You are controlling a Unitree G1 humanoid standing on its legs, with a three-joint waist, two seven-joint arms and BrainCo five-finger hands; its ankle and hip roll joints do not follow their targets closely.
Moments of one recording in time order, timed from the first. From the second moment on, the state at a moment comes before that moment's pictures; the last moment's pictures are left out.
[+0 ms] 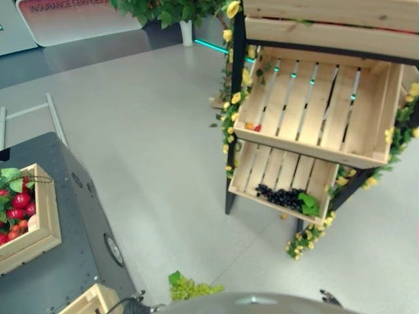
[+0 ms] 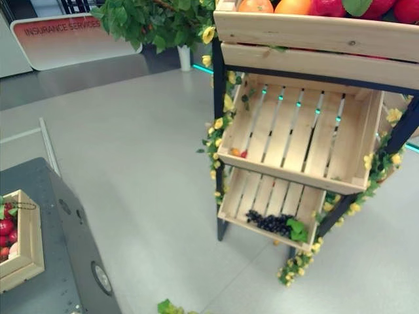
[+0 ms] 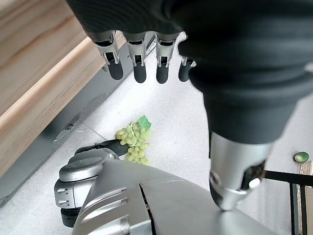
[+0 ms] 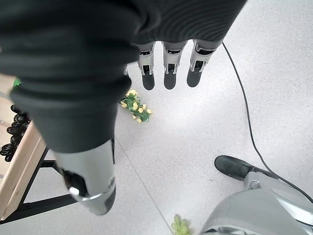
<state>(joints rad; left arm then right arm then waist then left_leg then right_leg) 0.13 0.26 -0.13 1.28 0.02 -0.25 0.04 0.10 -0.29 0.13 1.30 0.18 -0.20 -0.10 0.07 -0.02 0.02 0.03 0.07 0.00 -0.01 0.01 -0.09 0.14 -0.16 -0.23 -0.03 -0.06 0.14</state>
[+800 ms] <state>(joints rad) 0.13 0.26 -0.13 1.28 0.02 -0.25 0.05 0.10 -0.29 0.13 1.30 0.18 -0.20 -0.10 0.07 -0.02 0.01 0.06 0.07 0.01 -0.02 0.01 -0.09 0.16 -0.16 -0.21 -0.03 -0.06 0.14</state>
